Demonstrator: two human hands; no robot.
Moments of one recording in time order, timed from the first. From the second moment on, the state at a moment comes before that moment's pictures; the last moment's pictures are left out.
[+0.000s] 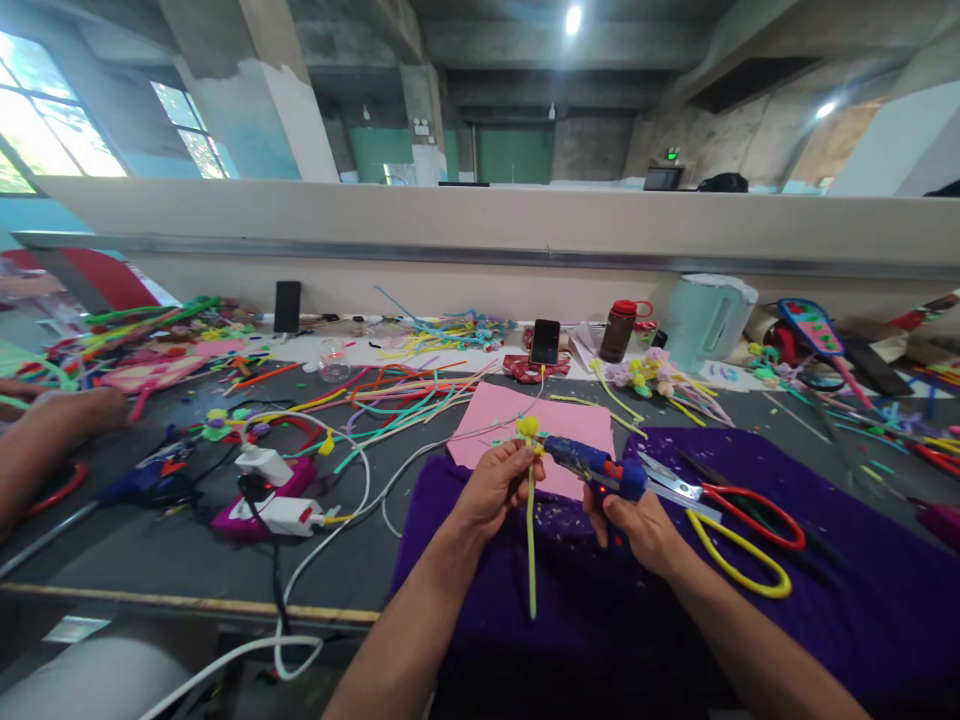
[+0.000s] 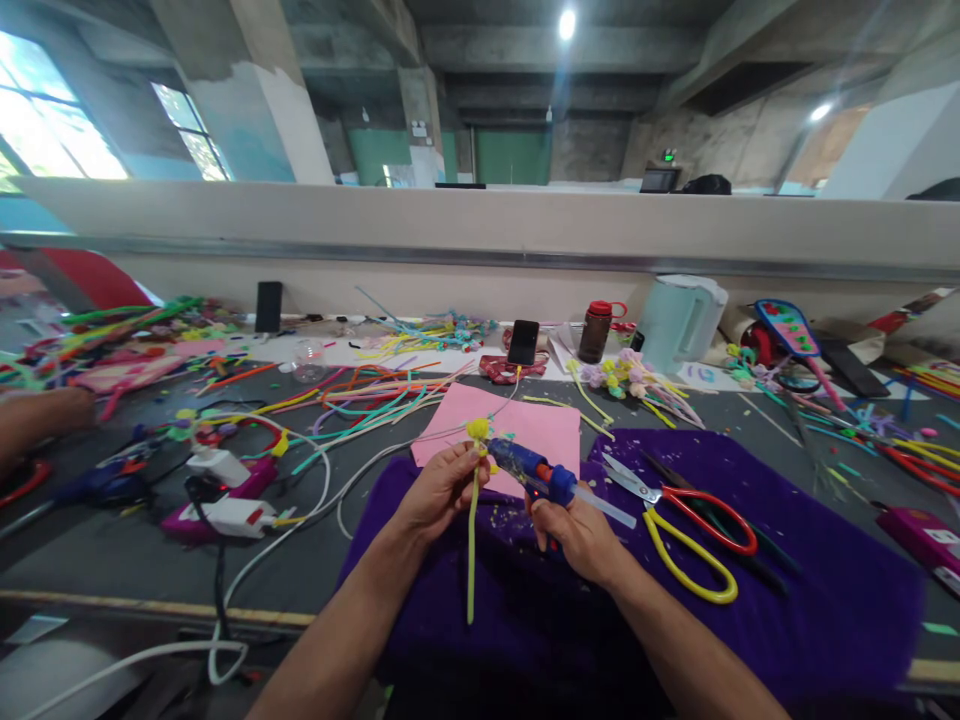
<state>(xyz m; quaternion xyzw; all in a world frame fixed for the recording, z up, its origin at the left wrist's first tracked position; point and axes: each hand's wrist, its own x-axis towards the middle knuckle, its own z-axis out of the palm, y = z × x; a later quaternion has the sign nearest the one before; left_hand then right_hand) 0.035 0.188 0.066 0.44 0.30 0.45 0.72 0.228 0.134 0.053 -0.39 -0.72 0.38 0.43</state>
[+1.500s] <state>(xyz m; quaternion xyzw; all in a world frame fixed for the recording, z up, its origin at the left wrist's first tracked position) 0.045 0.184 0.064 0.47 0.33 0.33 0.75 0.240 0.169 0.098 -0.37 -0.81 0.17 0.41</state>
